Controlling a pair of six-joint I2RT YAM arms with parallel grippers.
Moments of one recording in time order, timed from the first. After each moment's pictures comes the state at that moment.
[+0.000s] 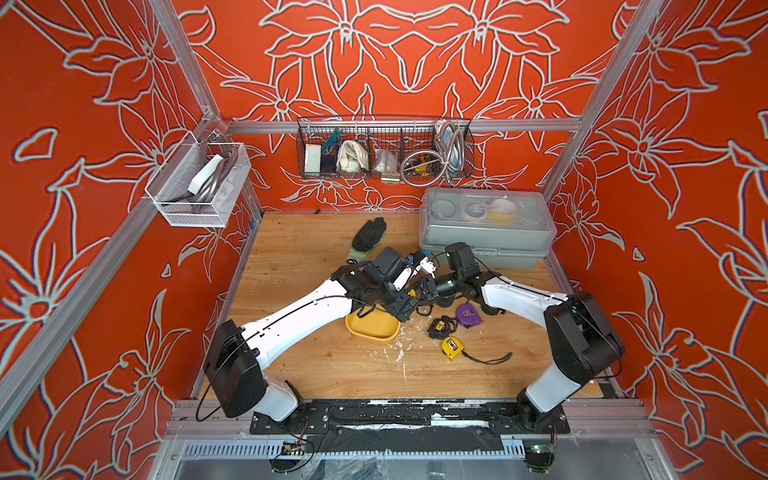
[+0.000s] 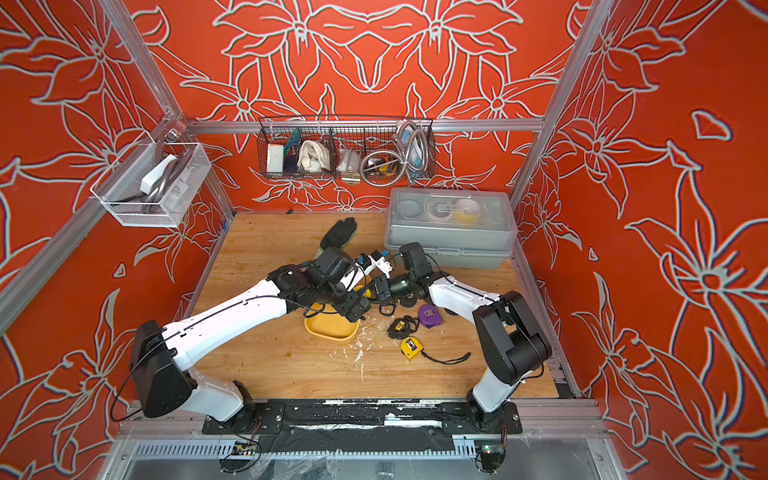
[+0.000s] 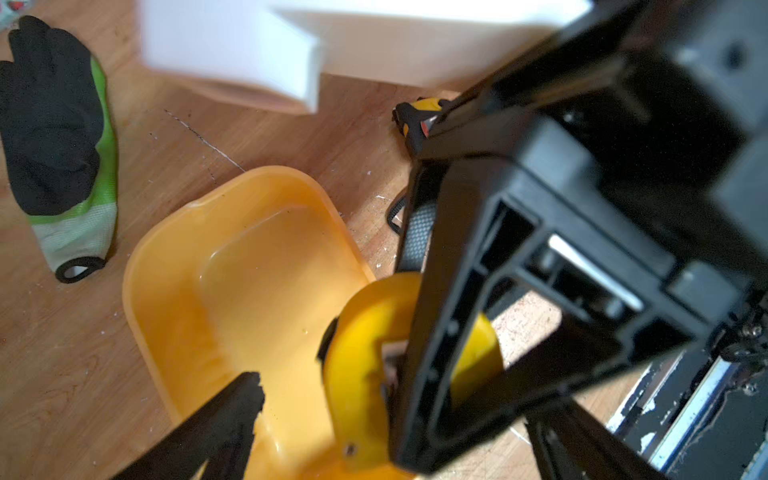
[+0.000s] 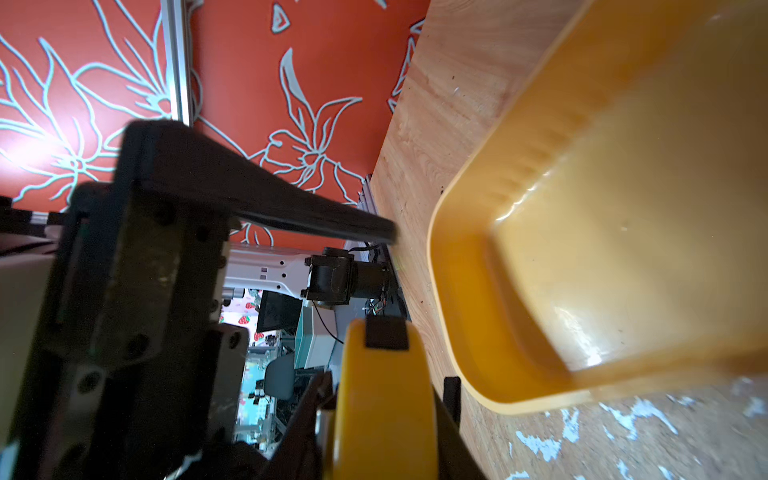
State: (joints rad) left arm -0.75 1.48 1.30 -0.76 -0.02 -0.06; right arm 0.47 1.64 0.93 0.00 -1.18 0.60
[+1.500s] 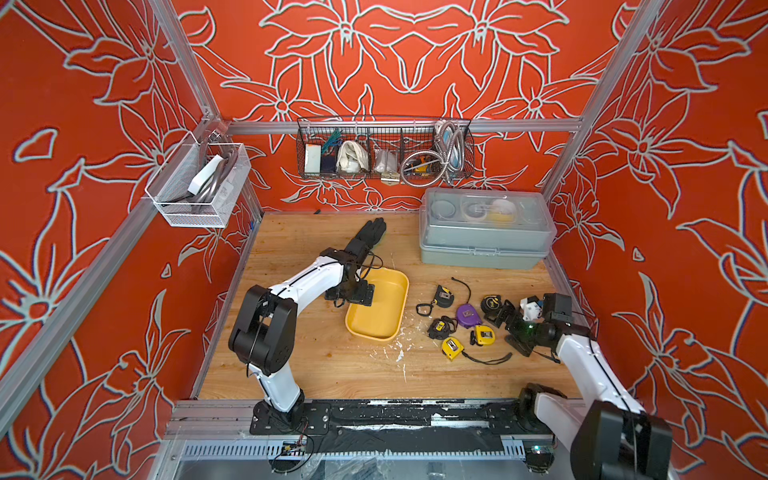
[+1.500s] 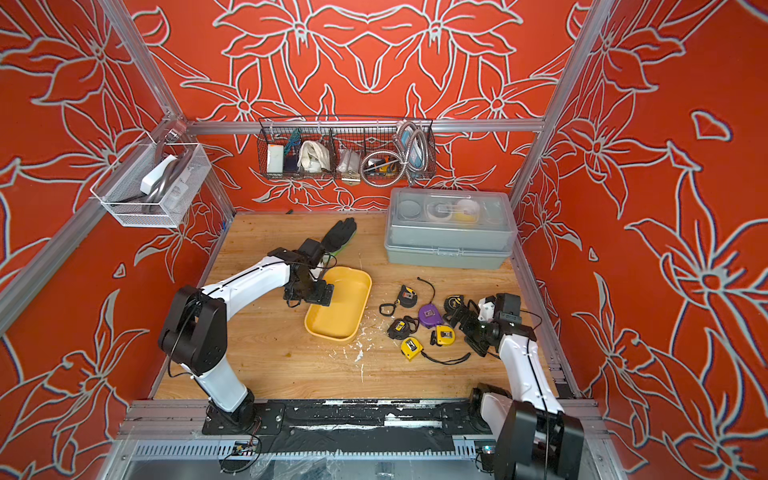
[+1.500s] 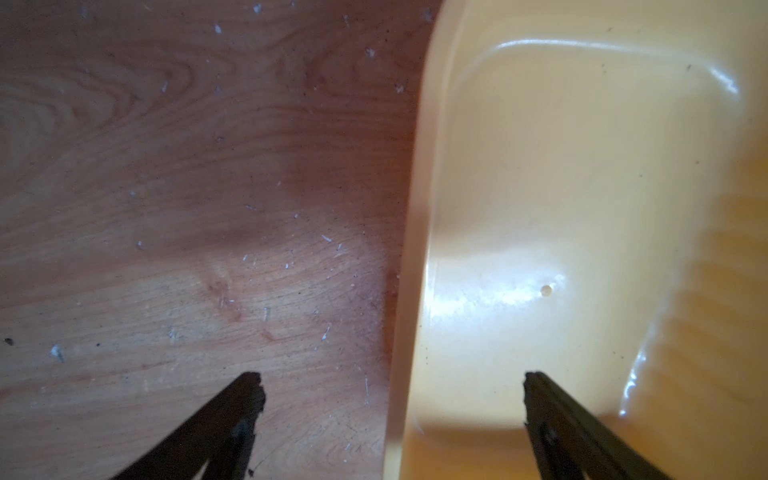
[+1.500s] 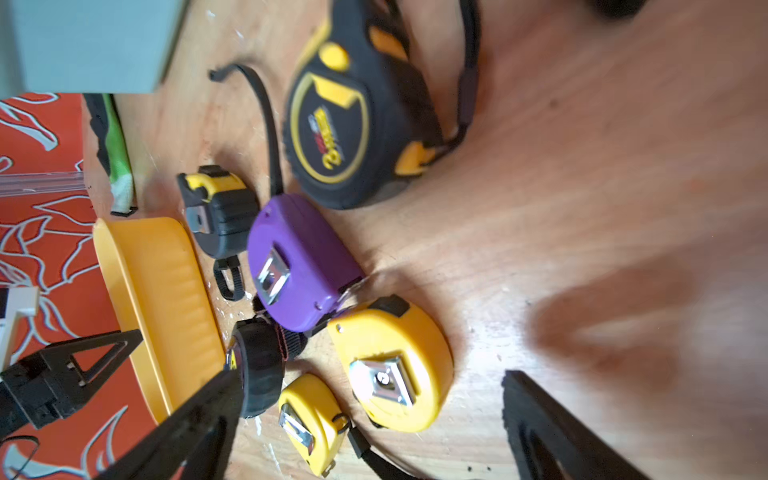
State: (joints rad) left arm -0.37 1.73 1.25 -0.91 -0.02 -0.30; right arm -0.24 0.95 0.48 -0.64 -0.53 0.45
